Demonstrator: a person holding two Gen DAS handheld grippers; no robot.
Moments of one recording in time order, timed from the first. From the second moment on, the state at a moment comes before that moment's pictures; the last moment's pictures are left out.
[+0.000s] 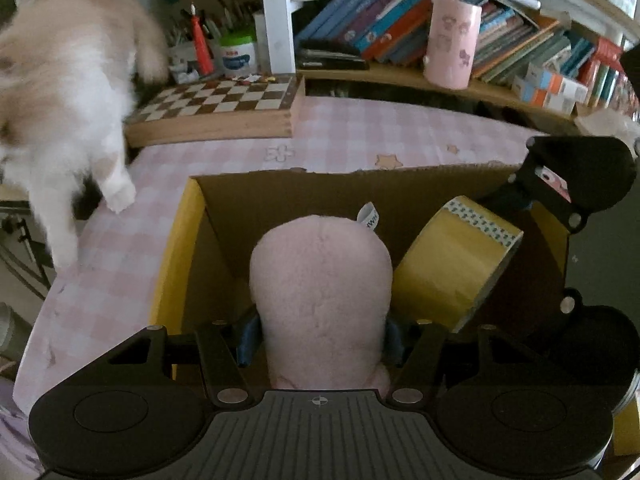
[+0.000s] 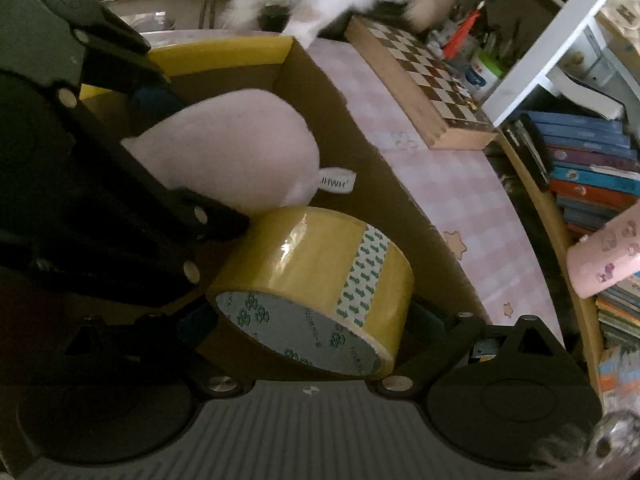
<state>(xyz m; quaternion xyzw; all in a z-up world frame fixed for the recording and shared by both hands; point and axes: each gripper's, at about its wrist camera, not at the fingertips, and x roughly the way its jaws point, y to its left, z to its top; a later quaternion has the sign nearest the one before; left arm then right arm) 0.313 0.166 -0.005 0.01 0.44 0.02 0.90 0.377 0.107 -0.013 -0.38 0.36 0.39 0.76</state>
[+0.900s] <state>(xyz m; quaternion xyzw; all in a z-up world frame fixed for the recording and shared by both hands) 0.203 0.141 0.083 0.01 0.26 0.01 0.97 0.285 0.049 0.062 -0.27 0.27 0.33 0.86</state>
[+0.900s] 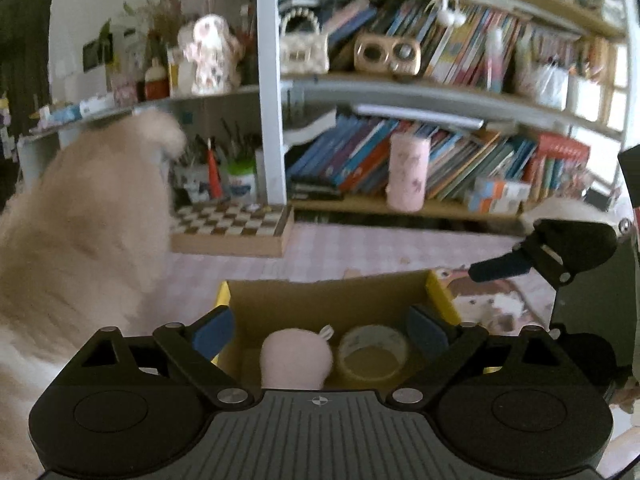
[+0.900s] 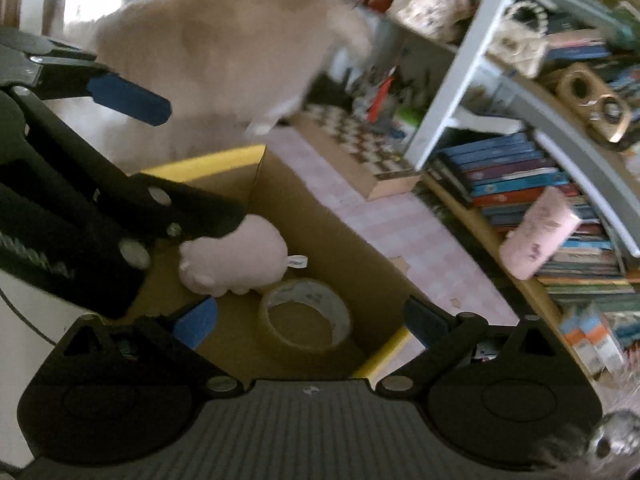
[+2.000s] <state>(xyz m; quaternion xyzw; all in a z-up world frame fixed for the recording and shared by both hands) 0.035 0.133 0.041 -0.04 0.26 0.05 0.96 0.074 -0.062 0.023 -0.02 0.24 0.05 0.97</state>
